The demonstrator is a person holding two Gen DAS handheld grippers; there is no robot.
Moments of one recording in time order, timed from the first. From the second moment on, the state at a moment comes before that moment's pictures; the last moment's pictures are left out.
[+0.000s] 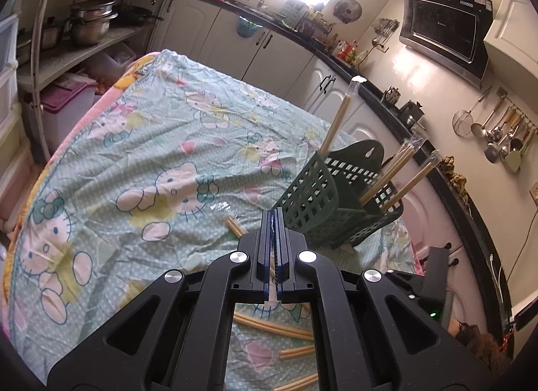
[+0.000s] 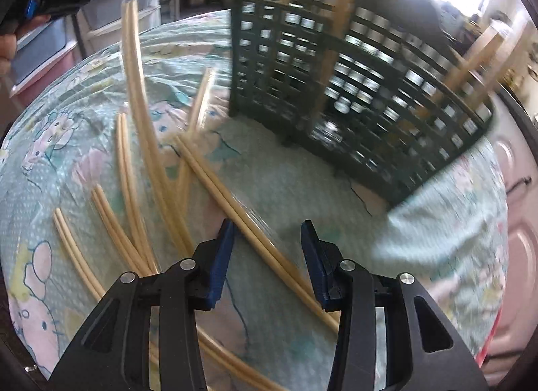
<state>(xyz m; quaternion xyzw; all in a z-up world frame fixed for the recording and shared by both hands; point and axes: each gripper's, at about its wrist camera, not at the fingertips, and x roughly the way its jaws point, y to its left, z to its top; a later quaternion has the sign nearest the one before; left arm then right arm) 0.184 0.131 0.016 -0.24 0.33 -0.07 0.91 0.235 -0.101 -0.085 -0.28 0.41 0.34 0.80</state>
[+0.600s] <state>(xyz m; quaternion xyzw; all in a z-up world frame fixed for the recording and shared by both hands) 0.190 0.112 0.066 -0.23 0.30 -0.13 0.92 0.240 -0.078 -0.034 -0.23 0.37 0.39 0.81</state>
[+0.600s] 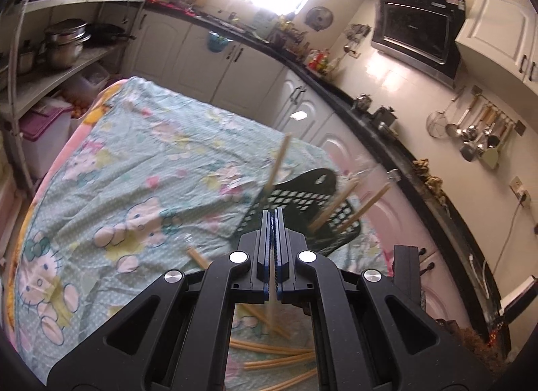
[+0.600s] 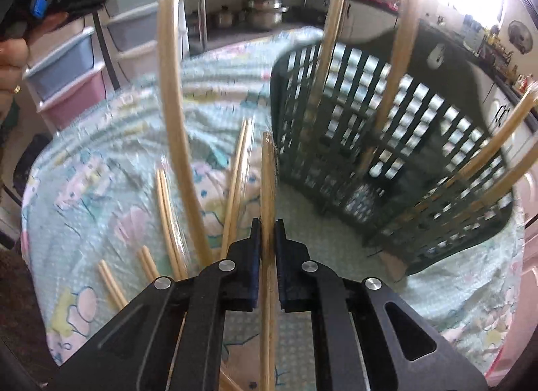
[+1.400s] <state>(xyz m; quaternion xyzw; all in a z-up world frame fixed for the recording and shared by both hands) 0.196 0.049 0.178 -0.17 0.22 -0.21 0.94 0.217 -0.184 0.144 -0.02 0.12 0.33 0.94</state>
